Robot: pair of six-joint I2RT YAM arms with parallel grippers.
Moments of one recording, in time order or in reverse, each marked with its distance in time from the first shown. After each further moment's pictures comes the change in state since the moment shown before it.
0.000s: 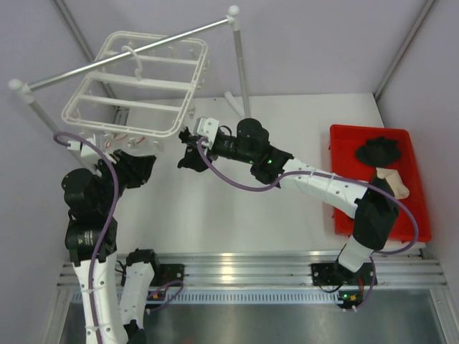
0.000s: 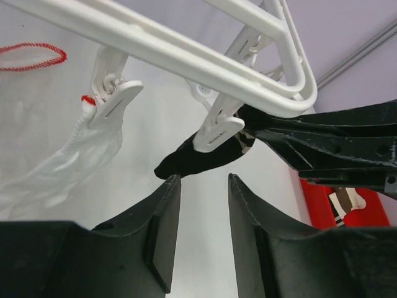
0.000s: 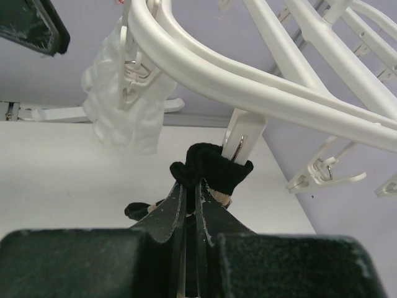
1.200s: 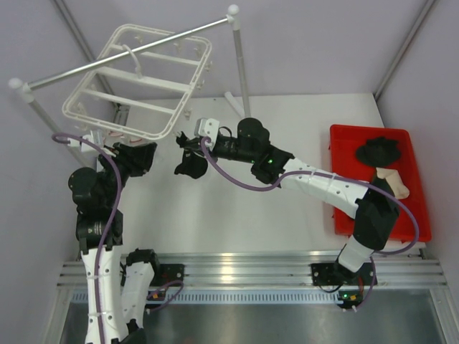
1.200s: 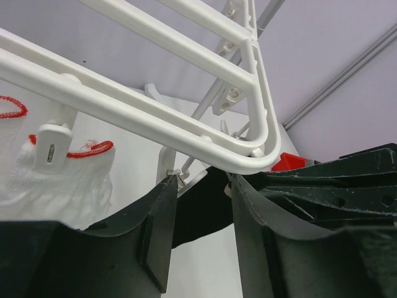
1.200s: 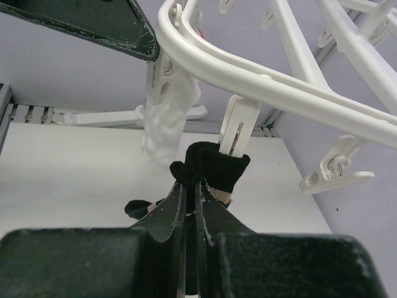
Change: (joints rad) left arm 0.000 0.002 -0.182 0.372 0.023 -0.113; right arm -0.004 -0.004 0.000 -0.003 -0.090 0.041
